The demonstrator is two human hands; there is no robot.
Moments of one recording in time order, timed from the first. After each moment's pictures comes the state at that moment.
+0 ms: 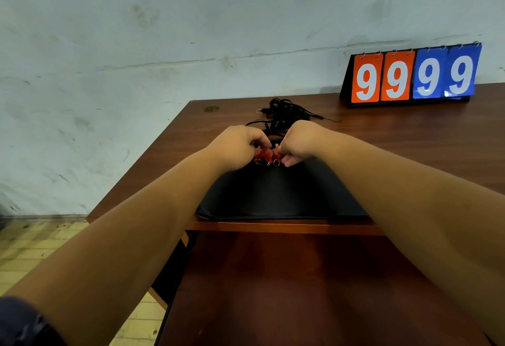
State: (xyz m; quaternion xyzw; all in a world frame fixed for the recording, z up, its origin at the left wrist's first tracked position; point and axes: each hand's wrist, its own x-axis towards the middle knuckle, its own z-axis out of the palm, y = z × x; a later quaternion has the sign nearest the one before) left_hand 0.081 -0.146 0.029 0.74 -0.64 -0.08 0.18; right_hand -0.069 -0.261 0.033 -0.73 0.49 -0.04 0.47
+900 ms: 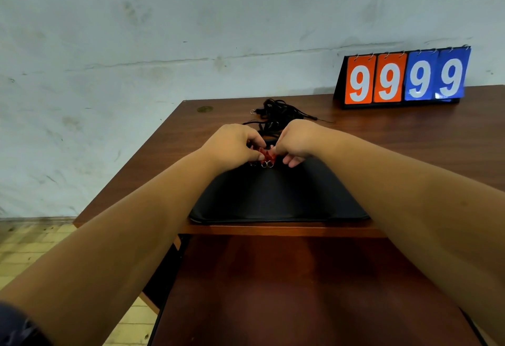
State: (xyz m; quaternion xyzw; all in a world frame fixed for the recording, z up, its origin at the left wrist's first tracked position) left_hand 0.081 -0.153 0.029 0.73 -0.65 -0.06 0.20; right_hand -0.078 -0.266 0.033 -0.79 0.47 -0.06 0.39
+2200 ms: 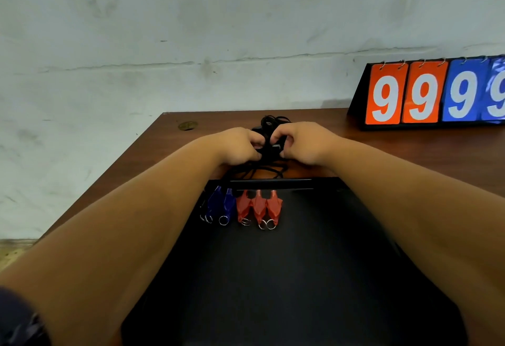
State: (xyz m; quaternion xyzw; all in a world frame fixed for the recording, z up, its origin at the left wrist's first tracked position) left_hand 0.150 -0.315 0.025 0.74 -0.64 -0.19 0.10; right_hand -0.034 -0.413 0.009 -0.91 0.34 -0.12 0.19
